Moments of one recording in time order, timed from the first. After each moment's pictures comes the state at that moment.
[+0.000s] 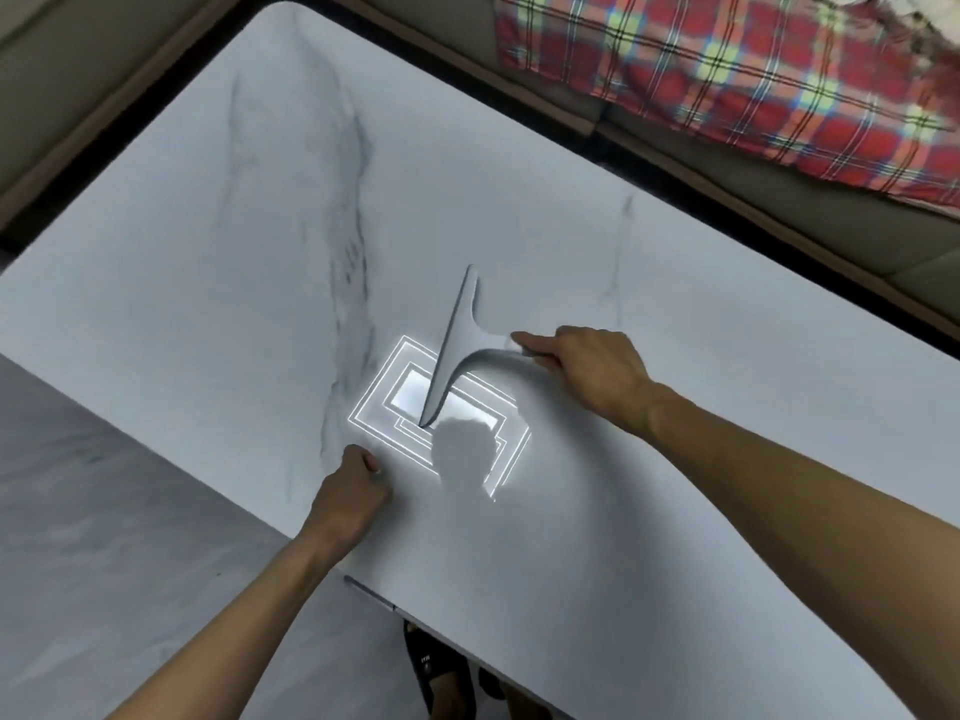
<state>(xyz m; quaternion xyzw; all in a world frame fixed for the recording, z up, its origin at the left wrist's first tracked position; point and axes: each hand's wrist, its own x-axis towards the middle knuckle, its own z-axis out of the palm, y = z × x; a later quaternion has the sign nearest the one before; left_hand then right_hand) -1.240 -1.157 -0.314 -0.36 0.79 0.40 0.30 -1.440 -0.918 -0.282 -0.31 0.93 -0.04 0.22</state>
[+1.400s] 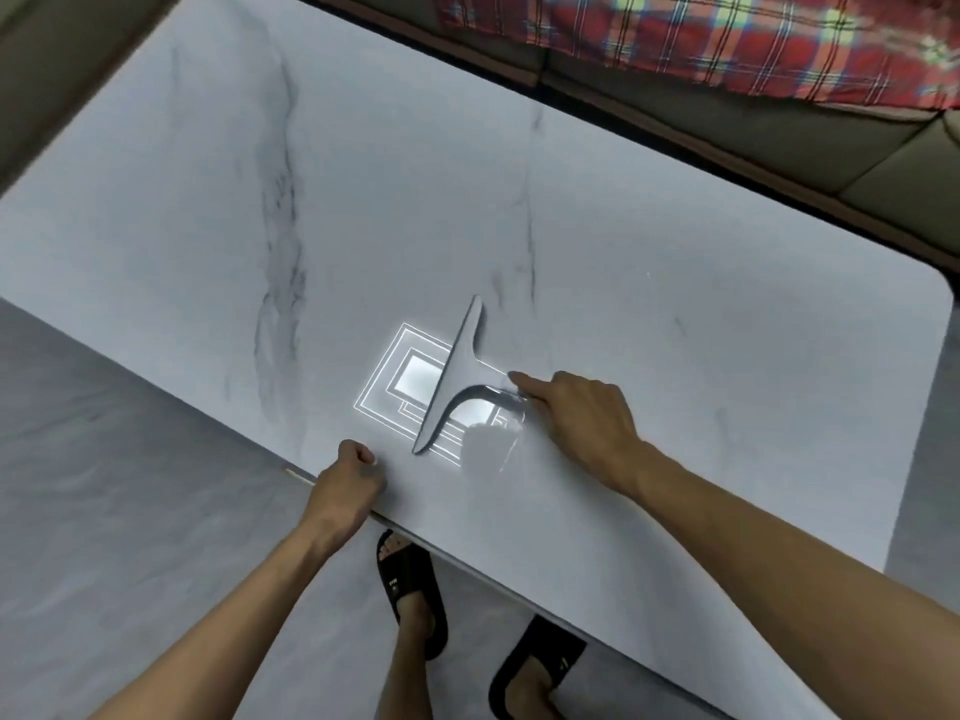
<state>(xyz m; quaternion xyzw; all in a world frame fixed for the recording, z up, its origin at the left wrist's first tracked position) -1.132 -1.007 -0.302 -0.36 0.82 0.36 0.28 -1.258 -0.754 -0.292 -0.23 0.95 -0.07 0.21</state>
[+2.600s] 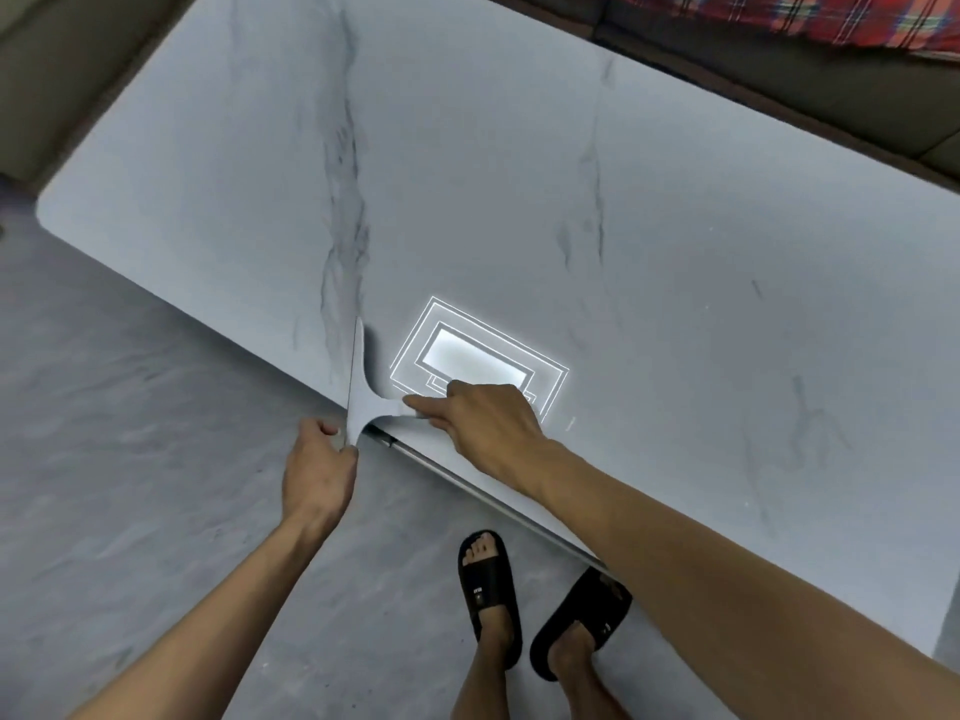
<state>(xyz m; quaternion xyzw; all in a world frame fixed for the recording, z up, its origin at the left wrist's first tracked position) -1.074 -1.086 -0.309 -0.45 0.83 0.28 0.13 -1.177 -0.903 -0.301 -0.39 0.88 -0.15 0.22</state>
